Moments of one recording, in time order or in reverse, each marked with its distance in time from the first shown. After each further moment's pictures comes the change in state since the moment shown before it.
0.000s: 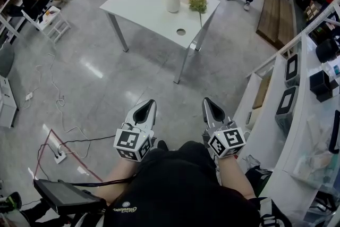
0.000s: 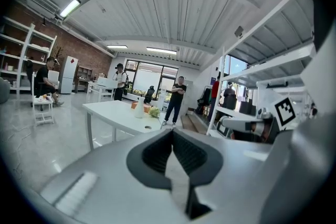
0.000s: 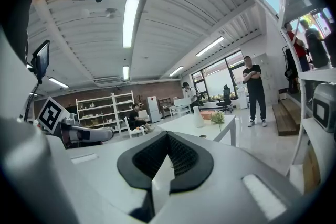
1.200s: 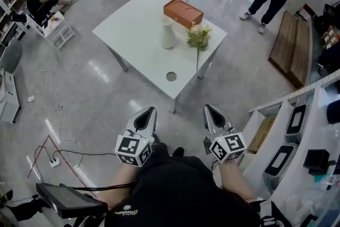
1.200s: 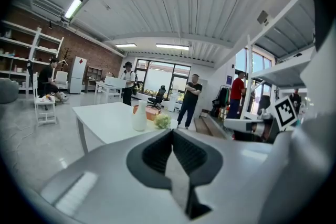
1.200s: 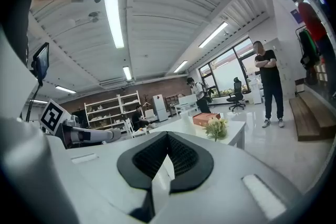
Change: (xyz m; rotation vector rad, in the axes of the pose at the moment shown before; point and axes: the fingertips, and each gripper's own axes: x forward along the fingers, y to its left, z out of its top) left arm 0.275 0.031 0.072 -0.041 0.007 0.143; right arm 0.201 -0.225 0.070 0.029 0.041 0.146
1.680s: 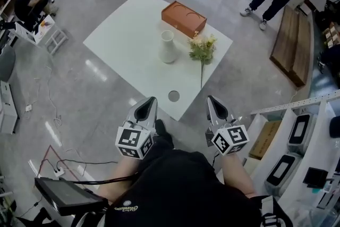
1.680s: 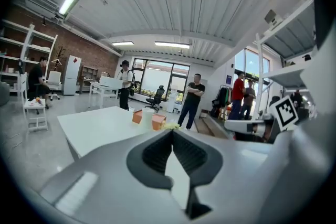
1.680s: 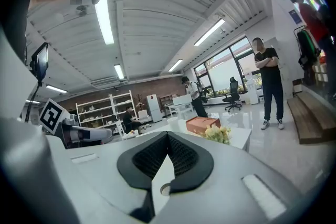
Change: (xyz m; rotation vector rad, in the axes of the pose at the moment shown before) left arm 0.132 0.086 0.057 0.020 -0.001 -0.035; right arm 0.141 -0.060 0.037 0.011 -0.001 -0.053
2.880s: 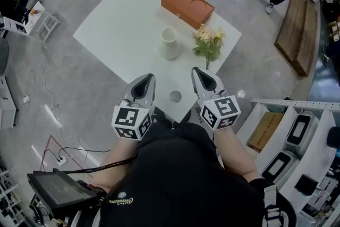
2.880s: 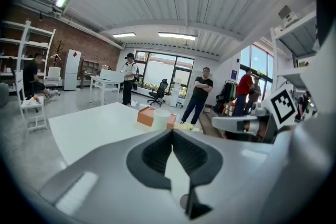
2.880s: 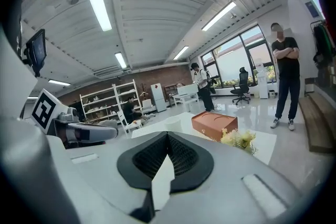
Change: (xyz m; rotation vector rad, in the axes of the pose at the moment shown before) left arm 0.108 0.070 0.026 -0.016 0.079 0.018; right arm 0.159 -0.014 0.017 -0.035 0.128 0.067
